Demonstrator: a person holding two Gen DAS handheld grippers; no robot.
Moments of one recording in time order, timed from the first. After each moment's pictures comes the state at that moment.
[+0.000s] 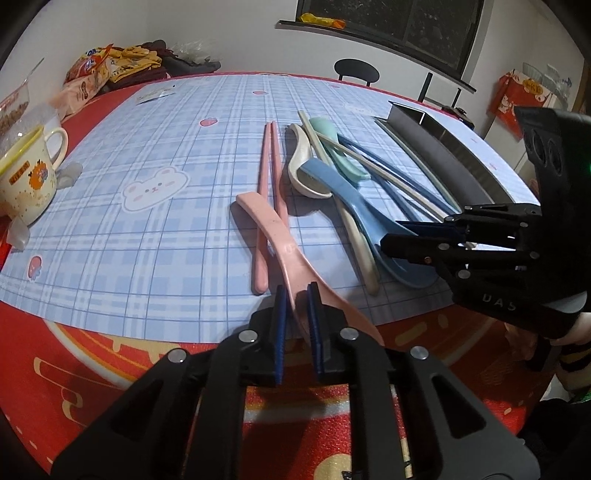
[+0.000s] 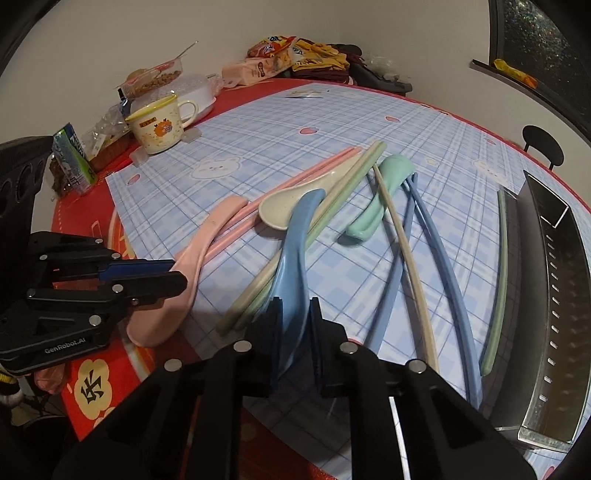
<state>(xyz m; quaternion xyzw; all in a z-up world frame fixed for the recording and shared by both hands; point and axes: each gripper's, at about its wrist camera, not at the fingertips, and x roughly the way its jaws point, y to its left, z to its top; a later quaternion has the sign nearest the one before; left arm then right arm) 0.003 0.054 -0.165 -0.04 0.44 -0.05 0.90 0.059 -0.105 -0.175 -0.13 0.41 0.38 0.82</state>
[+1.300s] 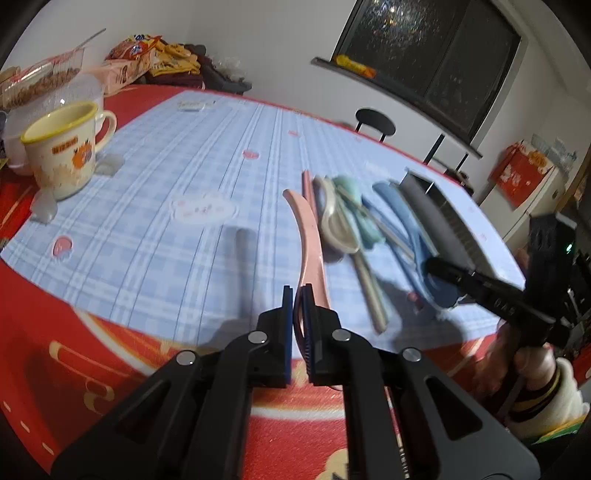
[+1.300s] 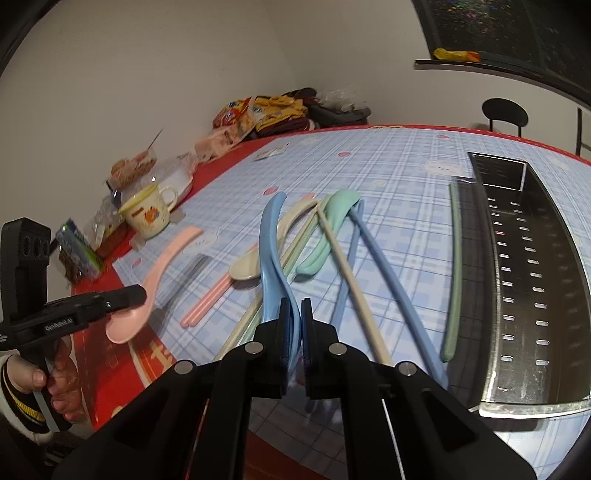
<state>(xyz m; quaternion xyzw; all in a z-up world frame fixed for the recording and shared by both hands) -0.016 0.106 -0.132 -0.16 0.37 -0.03 0.91 0.070 -0.164 -0.157 0.03 0.36 0.35 0.86</state>
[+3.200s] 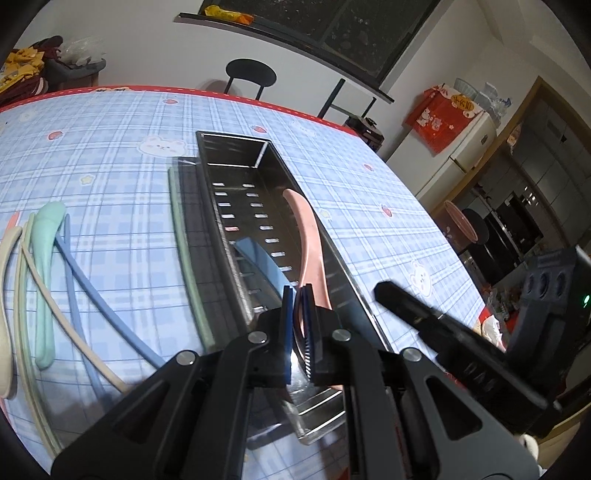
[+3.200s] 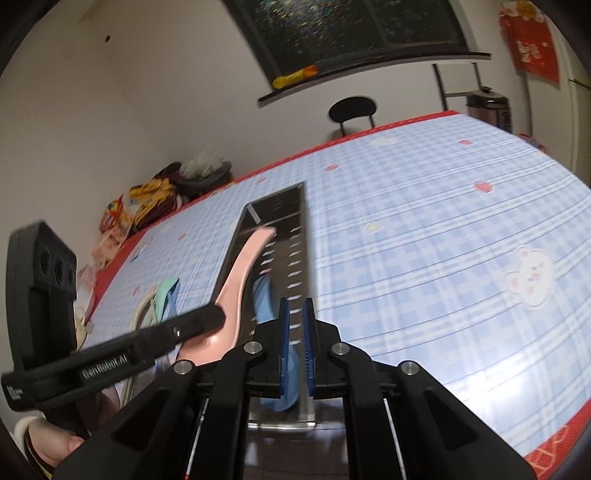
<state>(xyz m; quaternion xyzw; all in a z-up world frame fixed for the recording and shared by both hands) 0.152 -0.142 -0.139 -0.13 0.42 -0.23 0.87 0.102 -0.344 -0.146 0.17 0.33 0.13 0.92</state>
